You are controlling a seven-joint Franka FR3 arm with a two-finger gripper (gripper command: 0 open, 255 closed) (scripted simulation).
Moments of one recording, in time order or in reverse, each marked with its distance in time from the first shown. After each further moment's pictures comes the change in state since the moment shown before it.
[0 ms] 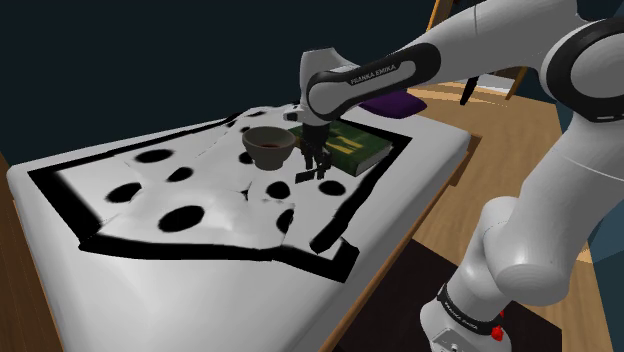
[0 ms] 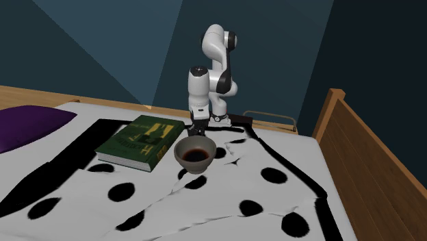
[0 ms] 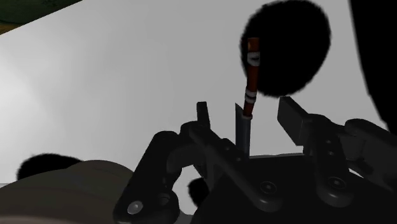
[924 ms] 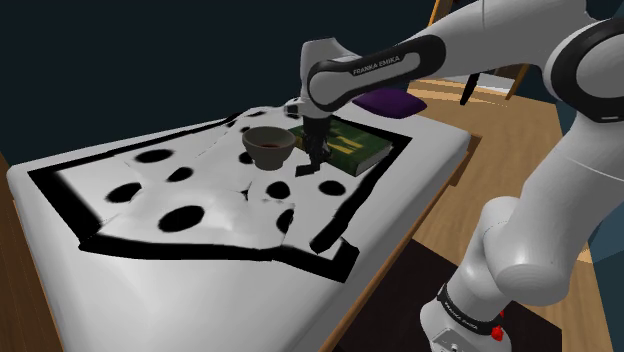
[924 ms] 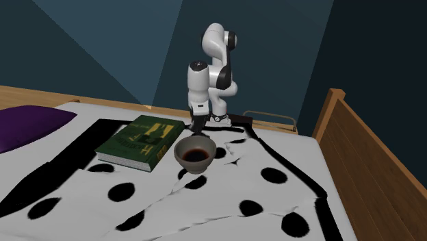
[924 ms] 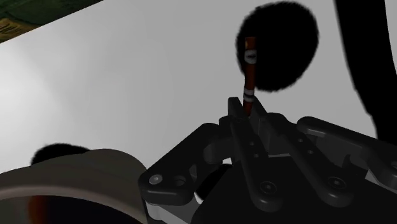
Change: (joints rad) arm 0.000 -0.015 0.001 0.036 -0.001 -0.050 -0.002
